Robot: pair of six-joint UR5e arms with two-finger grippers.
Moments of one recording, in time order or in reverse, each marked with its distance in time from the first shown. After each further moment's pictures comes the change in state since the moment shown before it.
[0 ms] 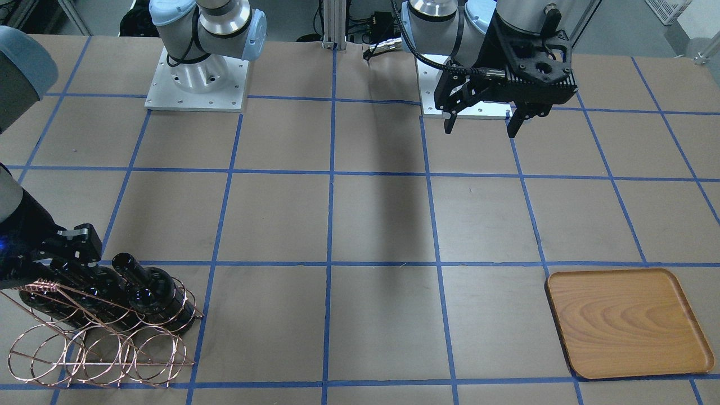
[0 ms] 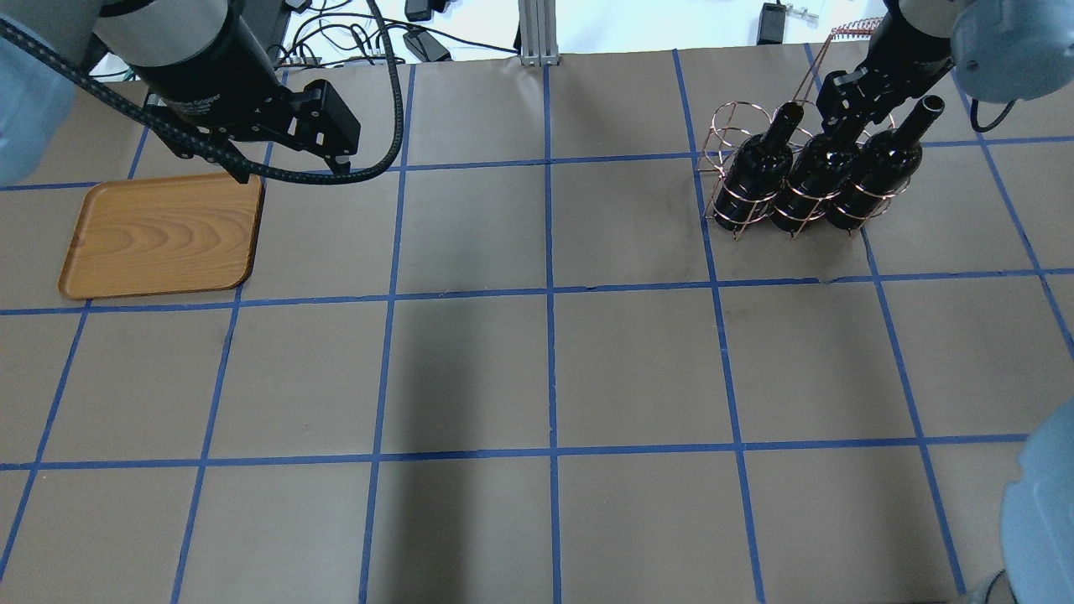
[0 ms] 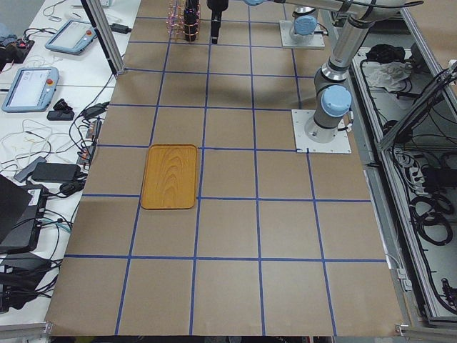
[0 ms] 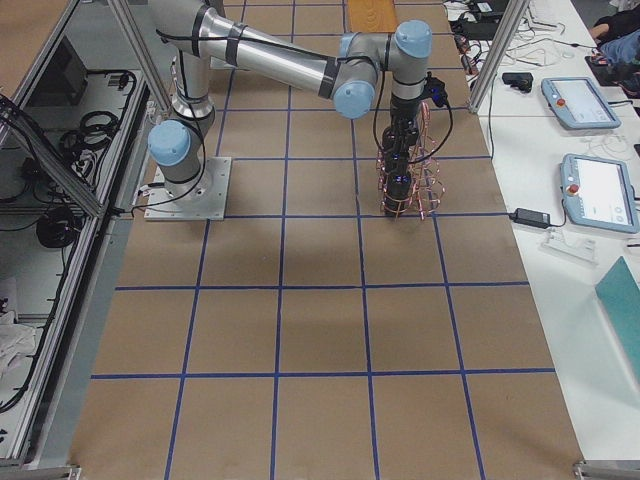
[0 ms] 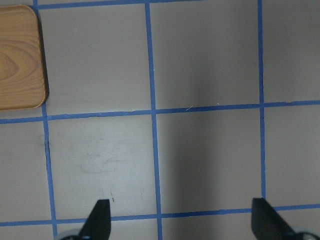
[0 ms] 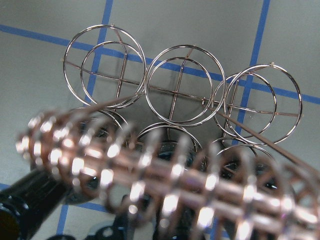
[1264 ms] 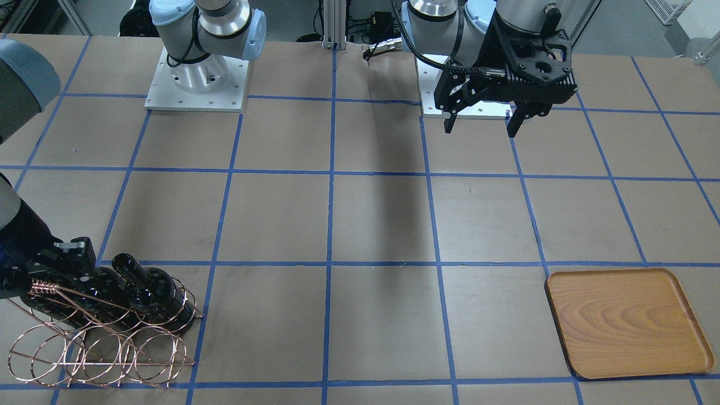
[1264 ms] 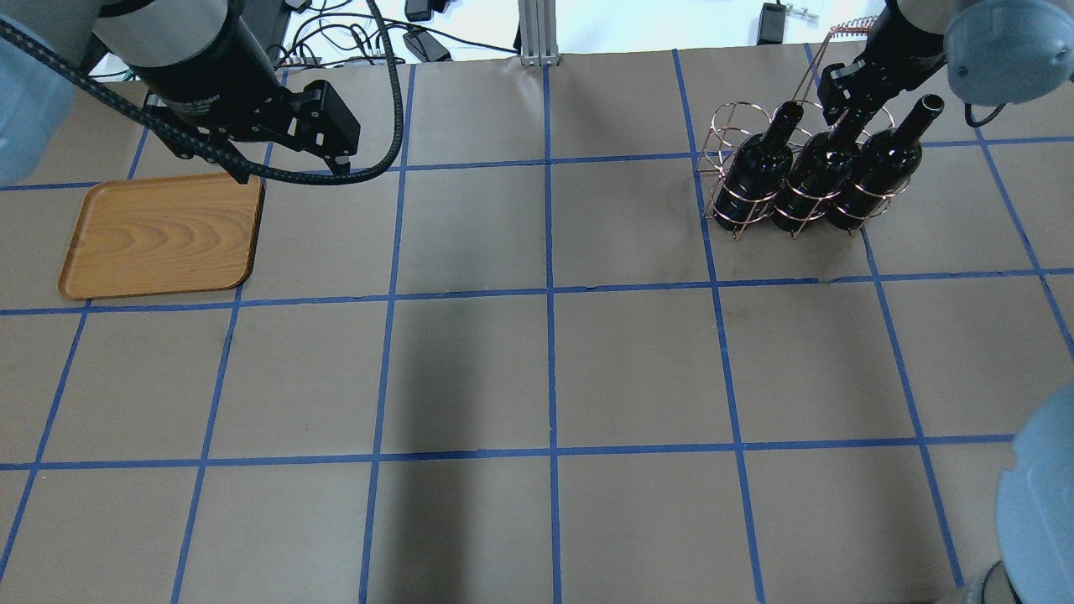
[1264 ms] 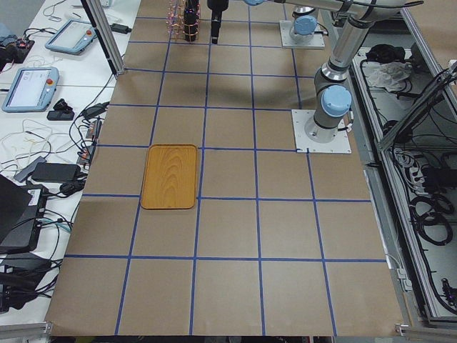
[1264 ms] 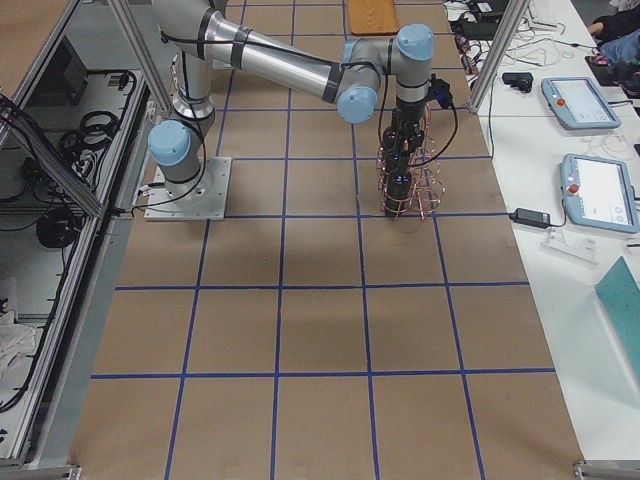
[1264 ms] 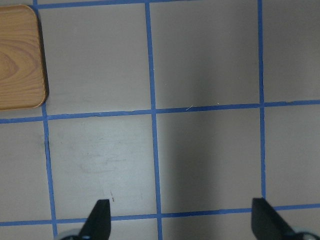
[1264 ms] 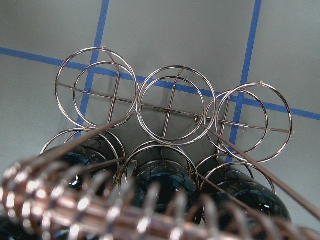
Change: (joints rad) left arm 0.000 0.000 0.000 -0.001 0.000 0.000; right arm 0.000 0.015 -0.002 -0.058 0.005 0.019
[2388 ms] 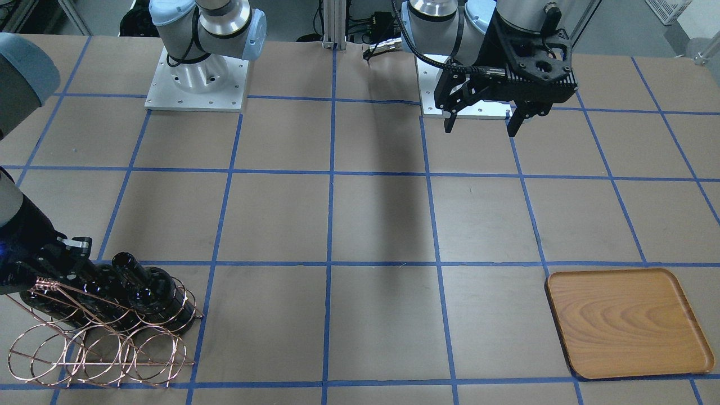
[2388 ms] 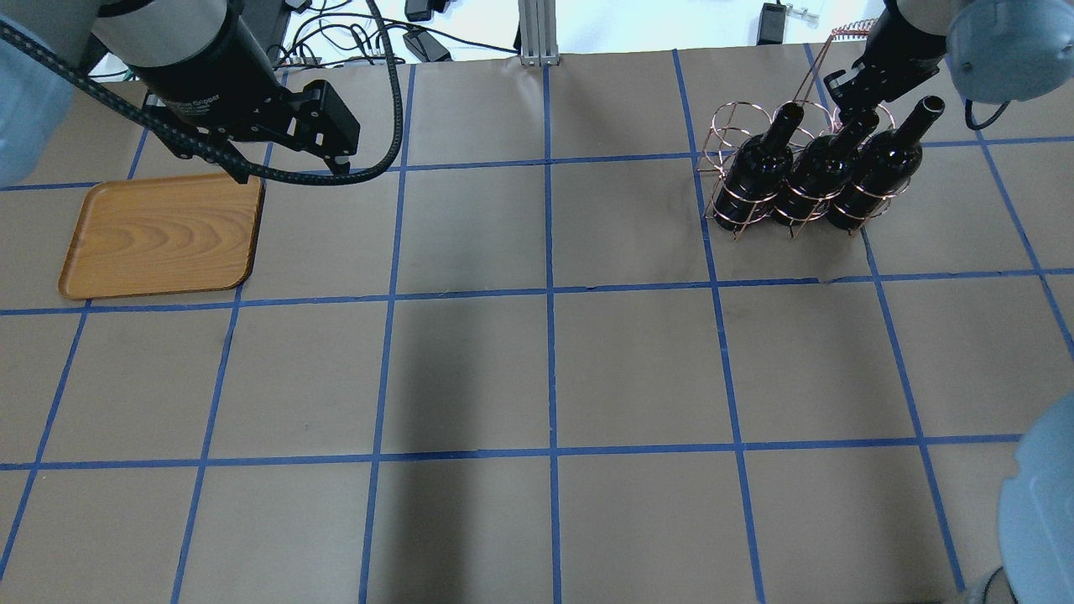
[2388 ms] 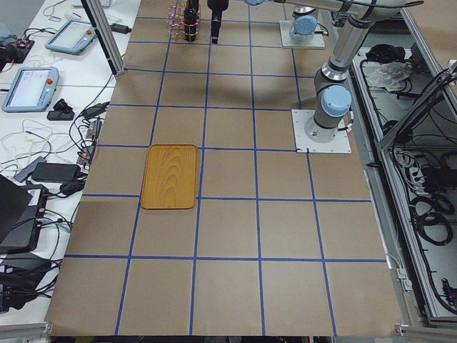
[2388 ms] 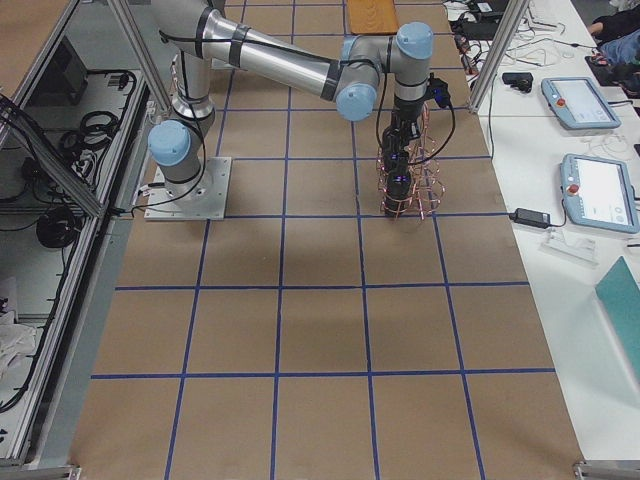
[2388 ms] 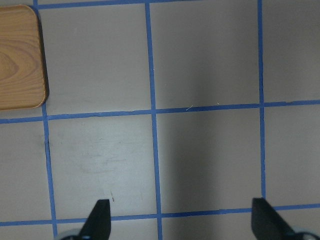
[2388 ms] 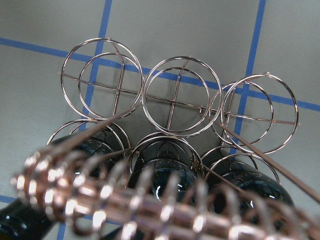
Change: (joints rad) left arm 0.000 0.001 0.000 0.000 0.000 0.000; right arm 0.003 -0.008 -0.003 0.038 -0.002 -0.005
